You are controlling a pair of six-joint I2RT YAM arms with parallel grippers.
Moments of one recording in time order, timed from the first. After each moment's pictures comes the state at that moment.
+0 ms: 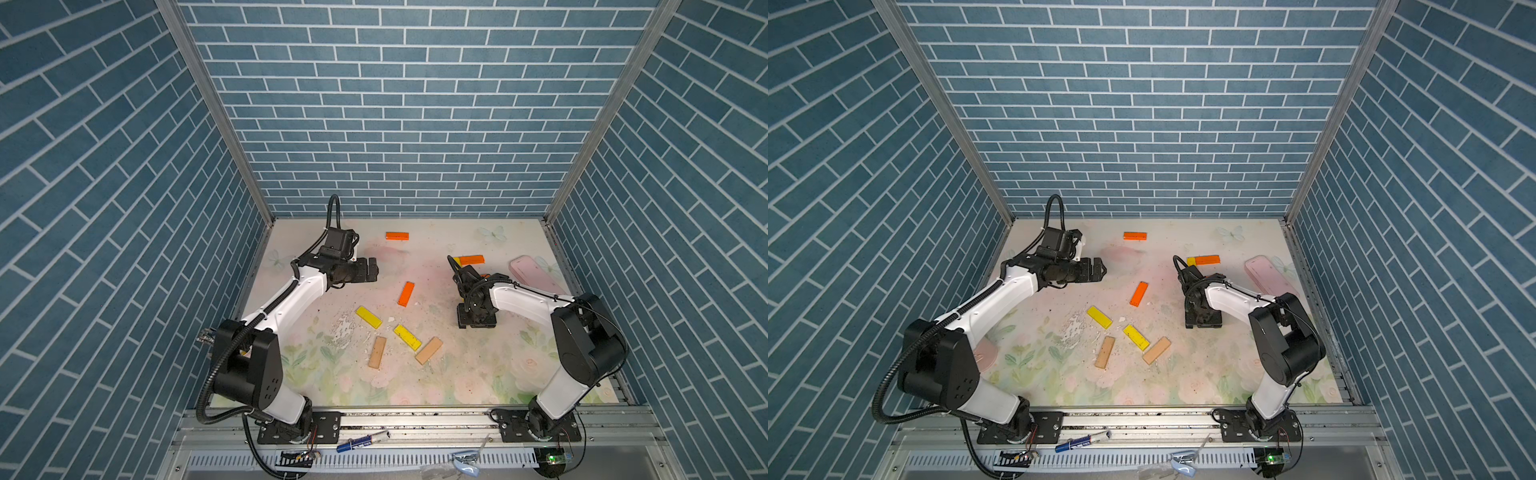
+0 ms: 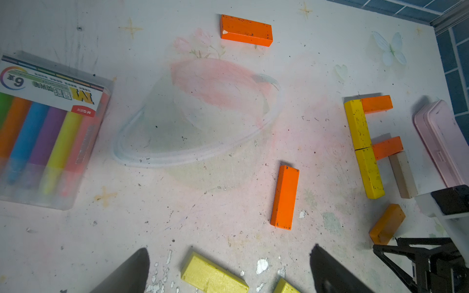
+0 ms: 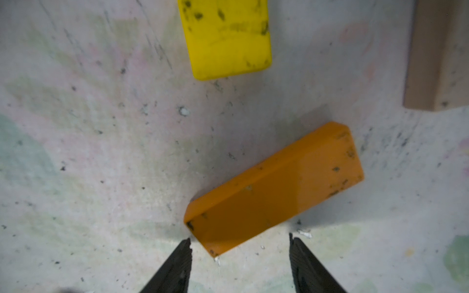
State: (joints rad) left arm -0.31 1.54 1.19 -0.57 0.15 -0.32; right arm 0.57 1.70 1.02 -0.80 0.09 0.51
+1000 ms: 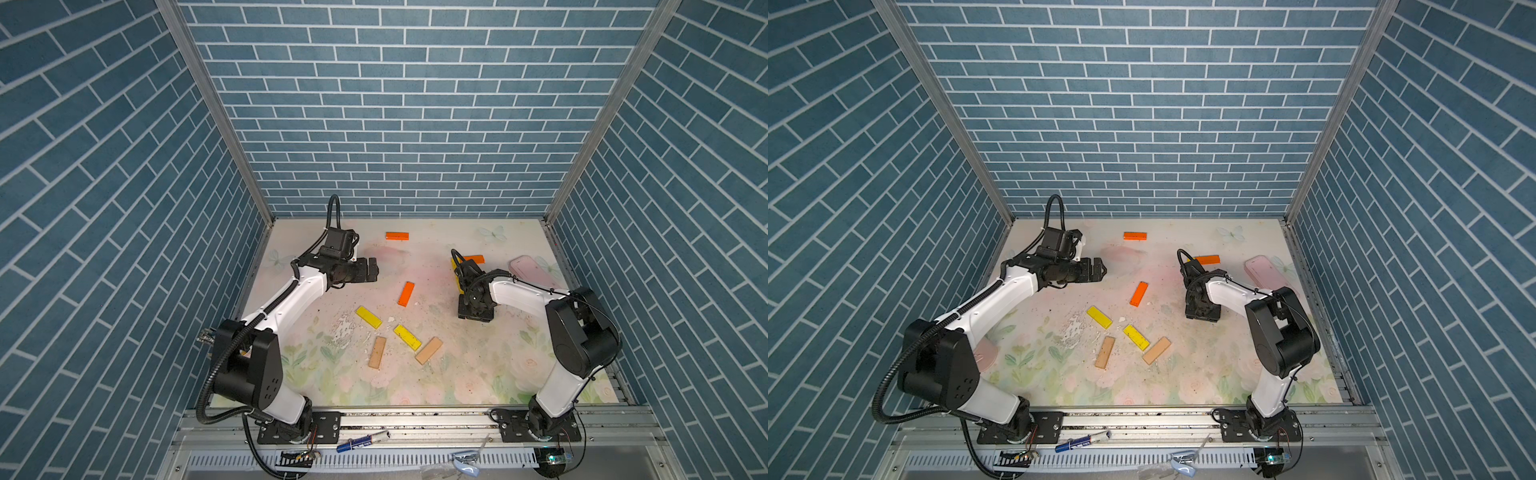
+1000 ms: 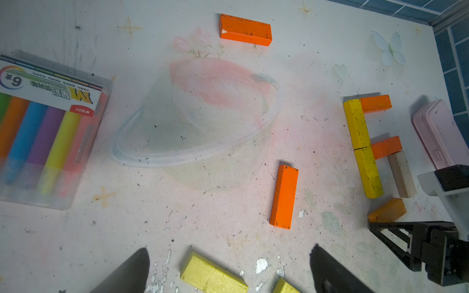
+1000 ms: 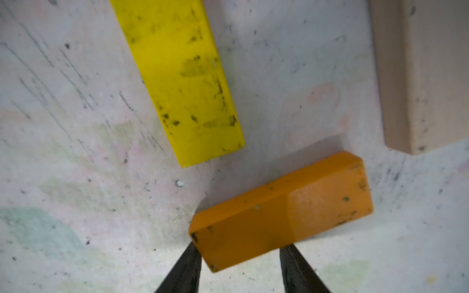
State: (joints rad) left arm -0.31 1.54 1.19 -0.57 0.15 -0.32; right arm 0.53 1.75 1.07 -0.72 0.09 0.64
